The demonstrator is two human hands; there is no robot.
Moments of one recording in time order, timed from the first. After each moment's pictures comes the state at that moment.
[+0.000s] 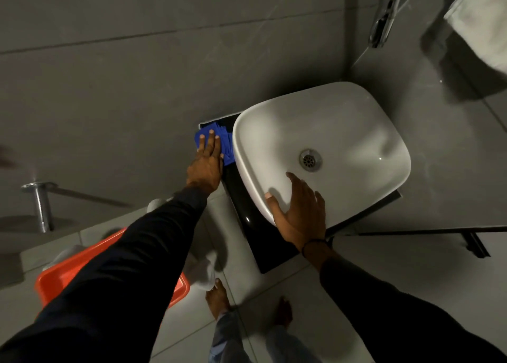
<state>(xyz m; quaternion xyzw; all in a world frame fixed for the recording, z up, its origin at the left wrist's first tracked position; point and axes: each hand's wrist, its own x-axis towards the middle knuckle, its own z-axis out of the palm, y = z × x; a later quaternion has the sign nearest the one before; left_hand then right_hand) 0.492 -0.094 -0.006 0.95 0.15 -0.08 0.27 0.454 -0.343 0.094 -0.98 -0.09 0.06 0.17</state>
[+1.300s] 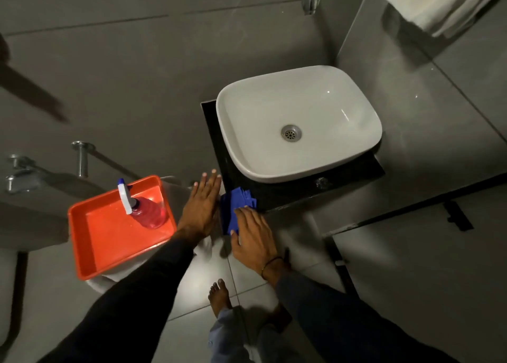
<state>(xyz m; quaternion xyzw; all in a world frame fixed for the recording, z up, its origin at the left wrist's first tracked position) 0.280 -0.248 0.043 0.96 0.13 -0.06 0.22 0.302 -0.433 0.032 -0.91 -0.37 0.08 0.18</state>
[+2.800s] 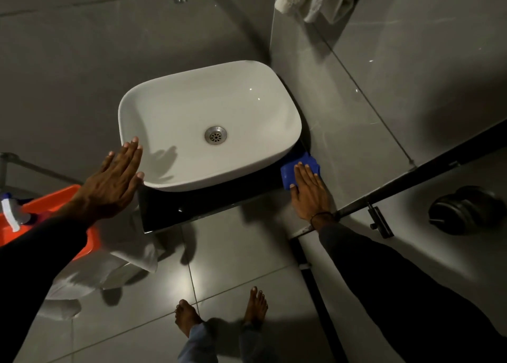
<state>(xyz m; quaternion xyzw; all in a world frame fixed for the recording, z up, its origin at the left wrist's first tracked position) 0.368 -0.273 0.098 1.00 0.07 0.00 0.03 0.583 -0.705 0.013 -0.96 -0.24 0.09 0.10</state>
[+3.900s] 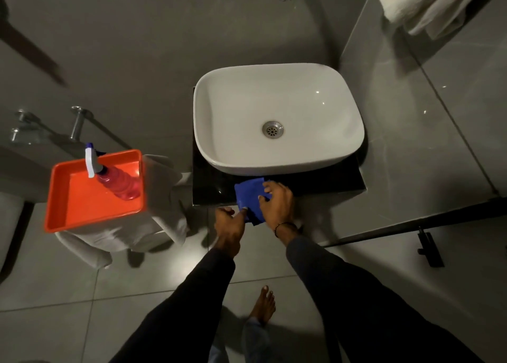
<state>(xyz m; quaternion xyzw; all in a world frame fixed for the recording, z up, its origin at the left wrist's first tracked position) 0.356 -0.476 0.016 0.48 0.61 0.06 0.63 0.456 -0.540 0.039 -0.90 -0.16 0.19 0.36</state>
